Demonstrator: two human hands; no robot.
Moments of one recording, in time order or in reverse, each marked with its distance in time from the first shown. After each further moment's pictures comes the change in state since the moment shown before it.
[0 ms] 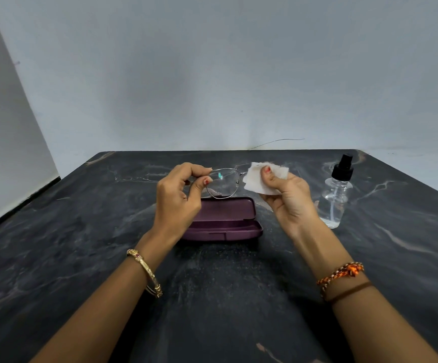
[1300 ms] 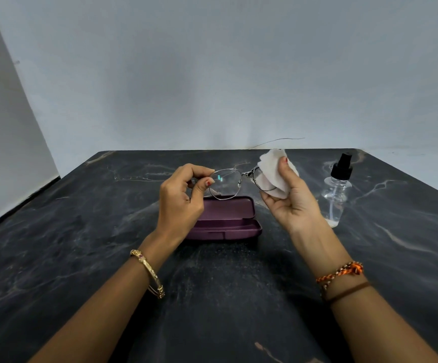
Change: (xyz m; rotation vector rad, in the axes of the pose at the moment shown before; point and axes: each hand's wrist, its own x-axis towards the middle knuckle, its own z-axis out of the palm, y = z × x) left_hand -0.004 0.000 0.005 -0.028 -0.006 -0.010; right_hand 0.003 -0.003 -0.003 0.300 0.176 0.133
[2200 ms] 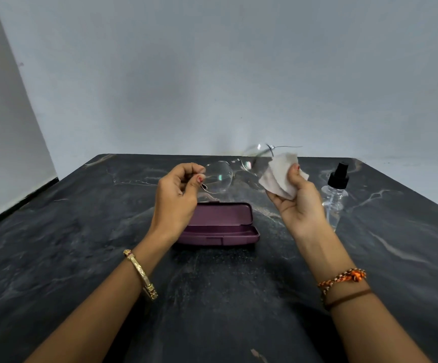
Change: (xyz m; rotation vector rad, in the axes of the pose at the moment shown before) left_hand 0.010 -0.006 0.000 -0.294 0.007 -0.270; right_hand 0.004 -0.011 -0.002 -0.057 -0.015 -0.122
